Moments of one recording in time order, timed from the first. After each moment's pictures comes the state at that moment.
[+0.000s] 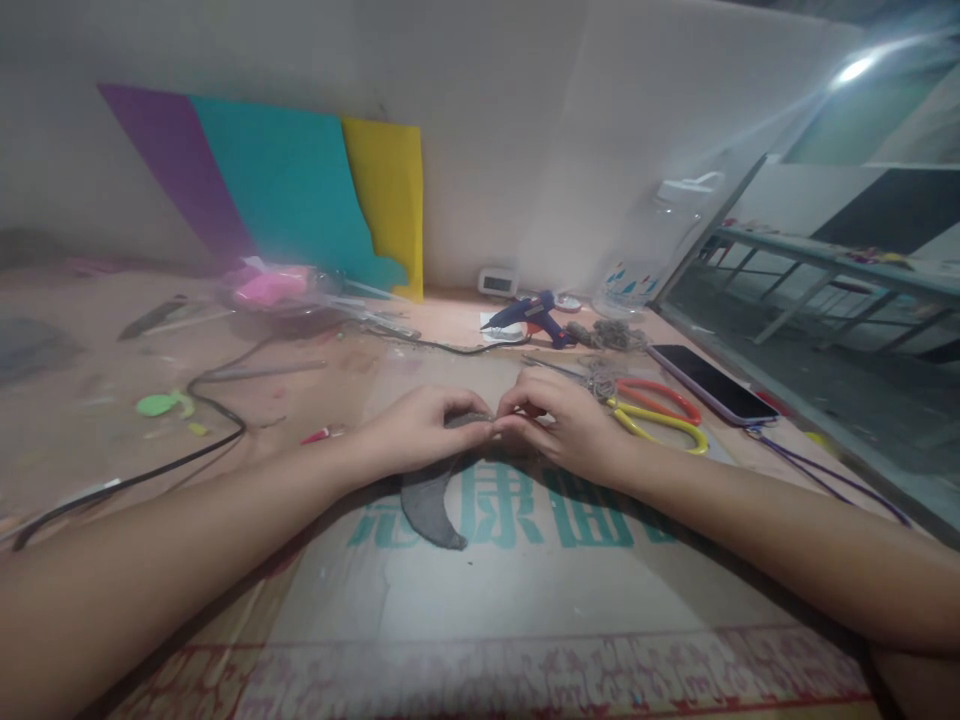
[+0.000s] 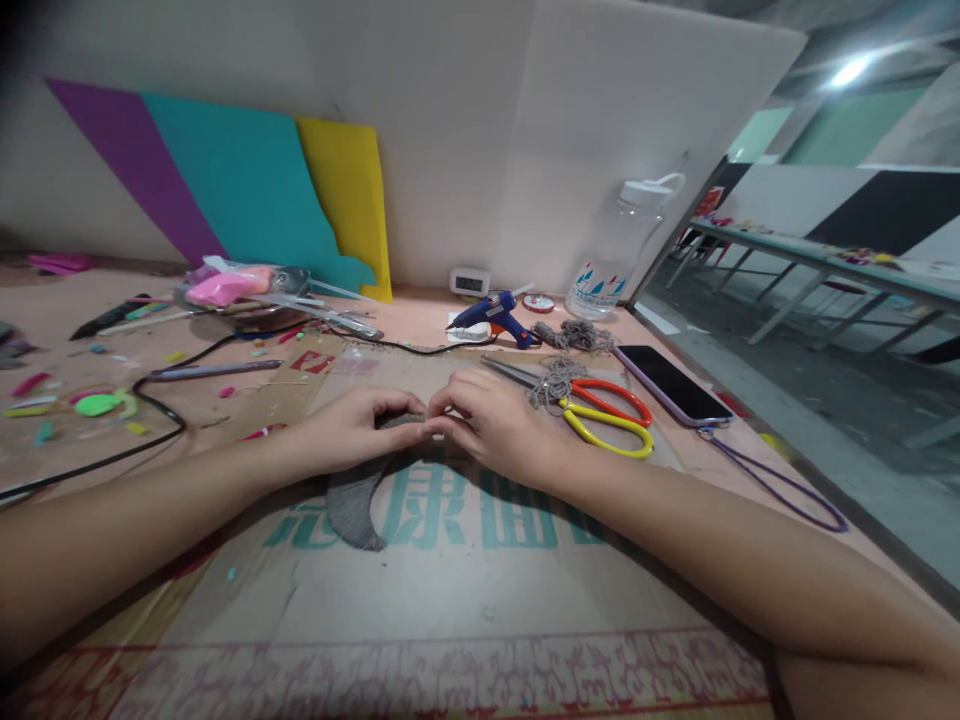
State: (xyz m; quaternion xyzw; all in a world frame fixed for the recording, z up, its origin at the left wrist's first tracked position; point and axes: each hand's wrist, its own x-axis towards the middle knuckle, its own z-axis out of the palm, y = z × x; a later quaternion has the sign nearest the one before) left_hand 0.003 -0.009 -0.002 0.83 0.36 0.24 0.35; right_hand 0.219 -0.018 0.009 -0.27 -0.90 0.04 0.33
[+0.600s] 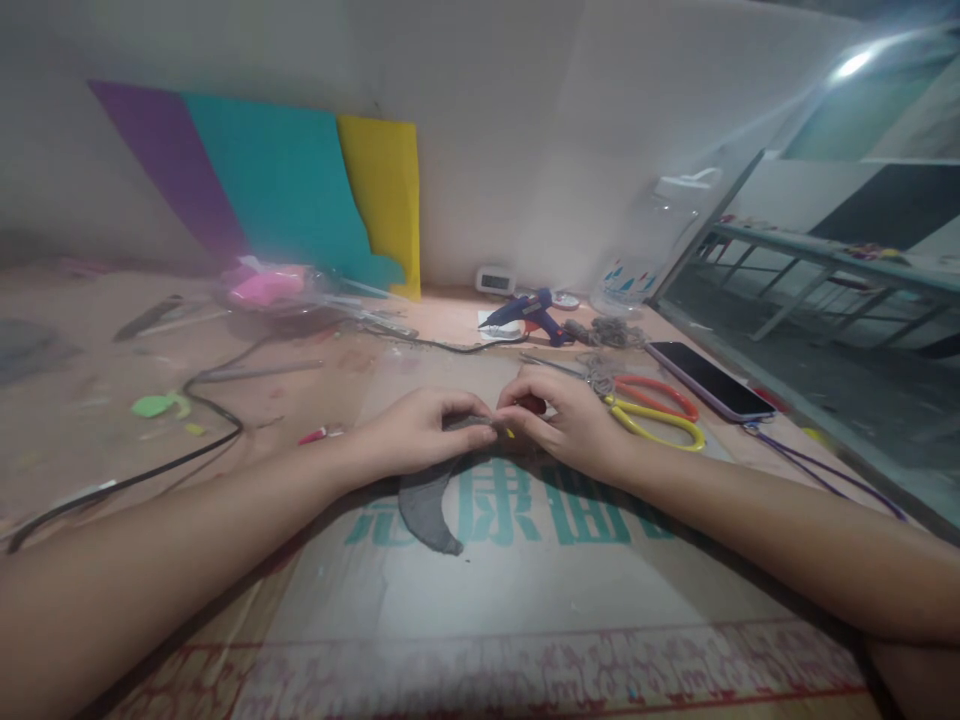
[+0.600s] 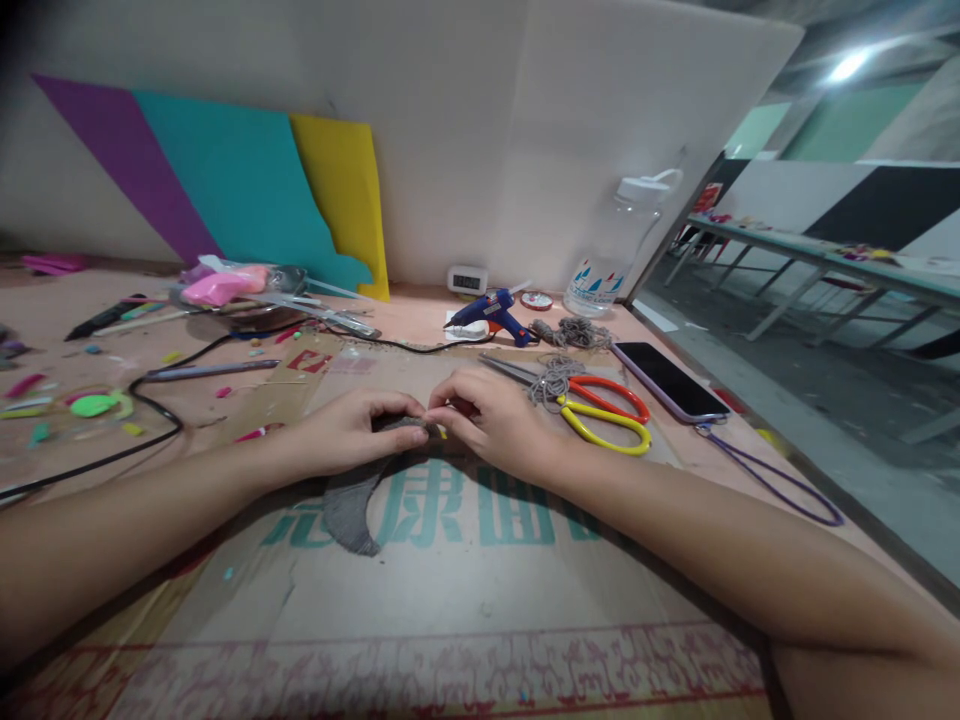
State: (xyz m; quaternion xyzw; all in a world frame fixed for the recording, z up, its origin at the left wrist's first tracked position) left_hand 0.001 -0.008 -0.006 0.84 0.33 0.24 0.34; right_hand 0.216 -0.021 0.009 -0.31 -0.88 0.09 0.35
